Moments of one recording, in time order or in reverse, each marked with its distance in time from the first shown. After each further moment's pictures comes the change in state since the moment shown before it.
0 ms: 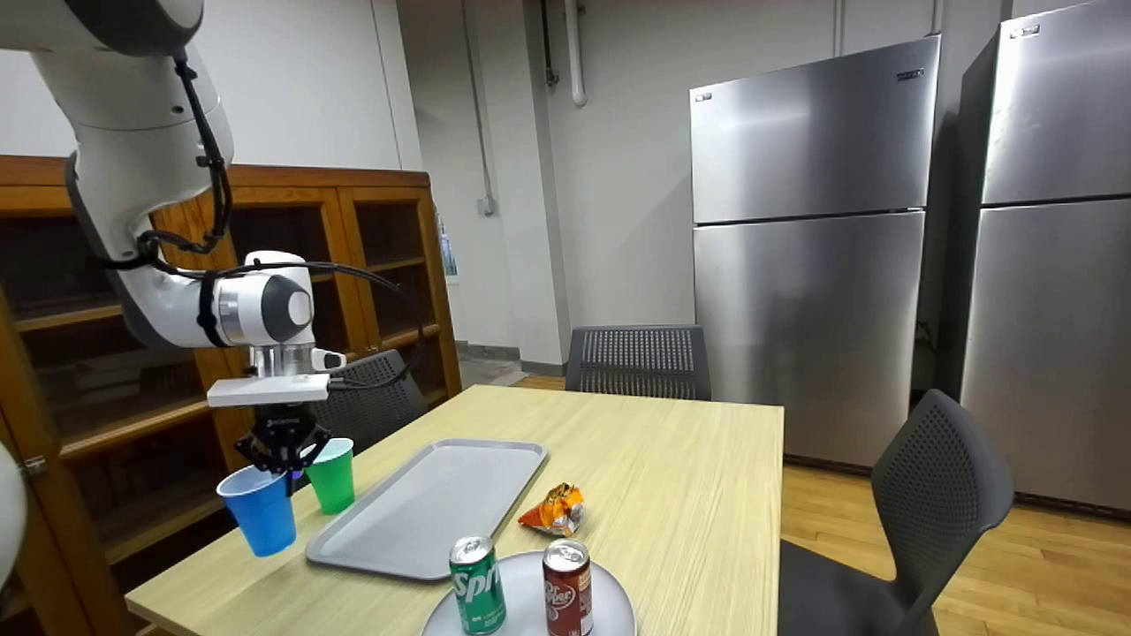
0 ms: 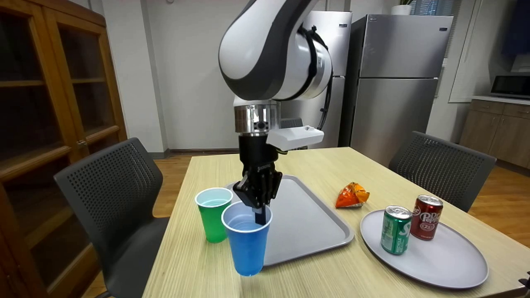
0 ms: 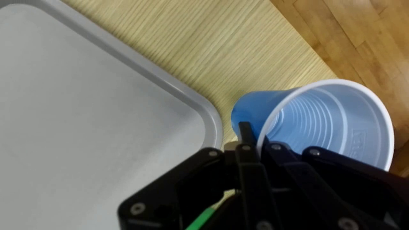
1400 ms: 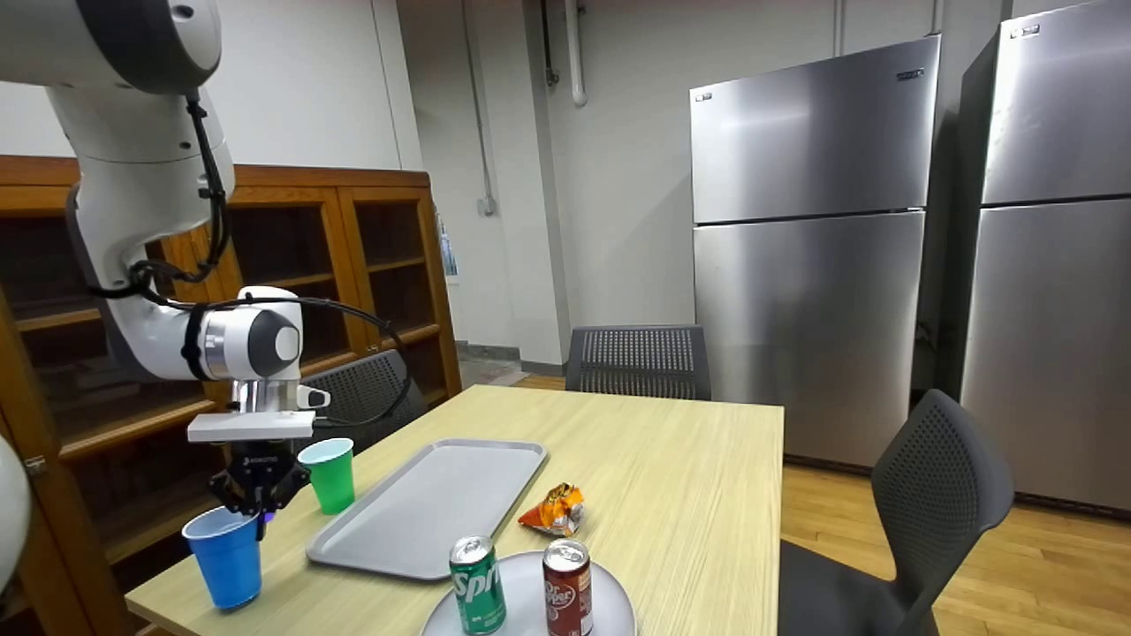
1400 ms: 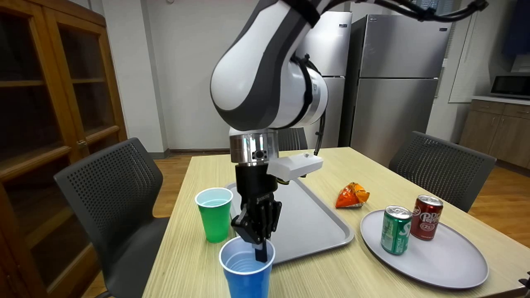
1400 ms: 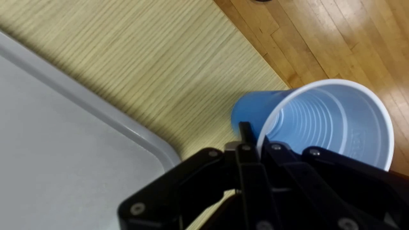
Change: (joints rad) arm 0.018 0.076 0.024 -0.022 0.042 0.000 -0.055
